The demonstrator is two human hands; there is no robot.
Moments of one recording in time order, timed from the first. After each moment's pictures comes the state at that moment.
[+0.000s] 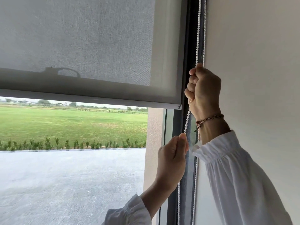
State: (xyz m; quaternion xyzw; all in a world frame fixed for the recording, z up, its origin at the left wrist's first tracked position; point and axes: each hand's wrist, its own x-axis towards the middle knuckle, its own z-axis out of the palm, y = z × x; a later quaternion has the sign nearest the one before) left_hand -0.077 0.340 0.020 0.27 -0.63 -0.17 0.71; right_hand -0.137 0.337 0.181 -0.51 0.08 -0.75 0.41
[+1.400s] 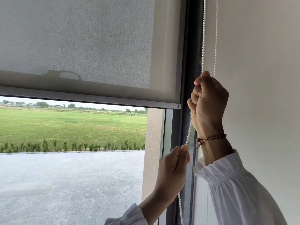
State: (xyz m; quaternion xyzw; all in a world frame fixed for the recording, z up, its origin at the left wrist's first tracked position) left_hand -0.078 0.359 0.006 0.28 -0.65 -0.13 0.69; right_hand -0.140 0.367 0.153 -0.52 0.03 -0.79 0.33
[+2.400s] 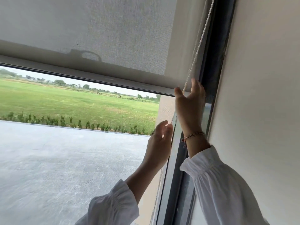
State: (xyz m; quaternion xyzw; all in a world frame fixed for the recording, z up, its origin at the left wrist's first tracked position) left_hand -0.028 0.369 0.019 0.44 -0.57 -0.17 0.68; right_hand -0.082 0.356 0.120 -0.63 0.36 -0.67 0.11
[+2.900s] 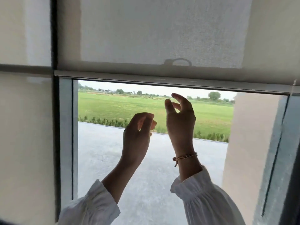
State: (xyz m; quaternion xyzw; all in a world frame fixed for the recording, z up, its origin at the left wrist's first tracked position) left_hand 0.306 0.549 0.004 0.50 -0.45 0.07 0.74; right_hand 0.241 0.482 0.045 -0.67 0.18 -0.67 0.28
